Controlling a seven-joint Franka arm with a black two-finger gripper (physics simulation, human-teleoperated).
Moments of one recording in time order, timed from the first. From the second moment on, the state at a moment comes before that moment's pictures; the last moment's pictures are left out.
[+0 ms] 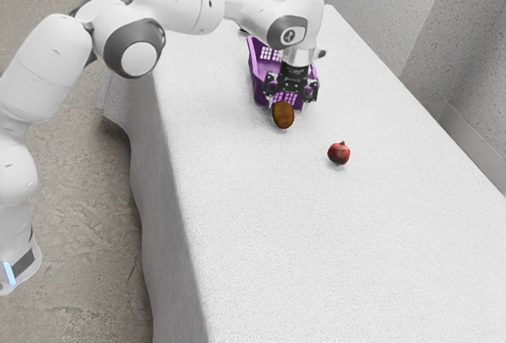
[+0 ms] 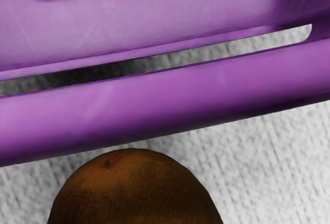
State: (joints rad) arm 0.37 0.57 -0.05 -1.25 -0.04 1.88 -0.86
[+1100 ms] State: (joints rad) arm 0.39 0.61 -0.10 -1.25 -0.04 1.94 -0.86
